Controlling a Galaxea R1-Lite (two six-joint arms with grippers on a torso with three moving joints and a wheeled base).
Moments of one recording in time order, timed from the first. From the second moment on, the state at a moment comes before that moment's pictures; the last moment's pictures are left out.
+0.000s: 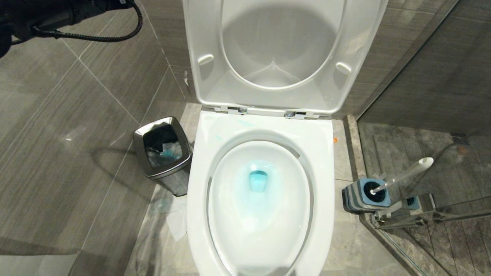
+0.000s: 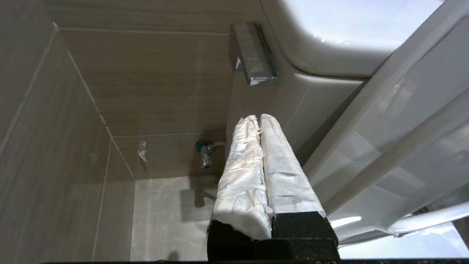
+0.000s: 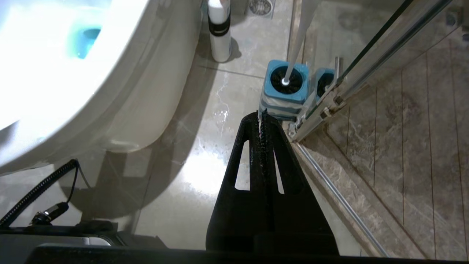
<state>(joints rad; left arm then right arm) -0.21 1.78 -1.94 -0.16 -0.16 -0.01 0.00 0.00 0.00 0.01 -0.01 0.00</state>
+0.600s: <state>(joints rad) -0.21 1.77 -1.94 -0.21 0.04 0.00 0.00 0.00 0.00 0.01 -0.01 0.00</state>
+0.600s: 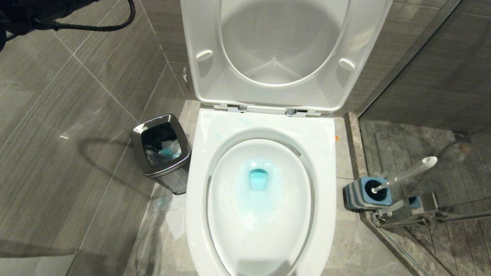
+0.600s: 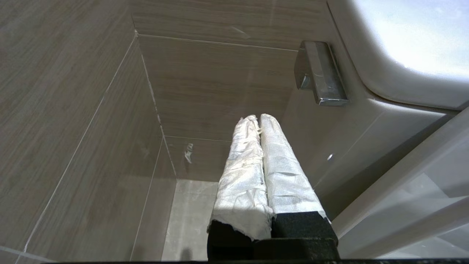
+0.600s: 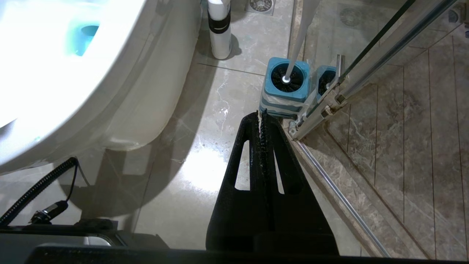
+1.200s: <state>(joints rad) -0.26 1.78 -1.95 -0.37 0.03 0.00 0.00 0.00 0.00 0.01 -0.01 0.00</state>
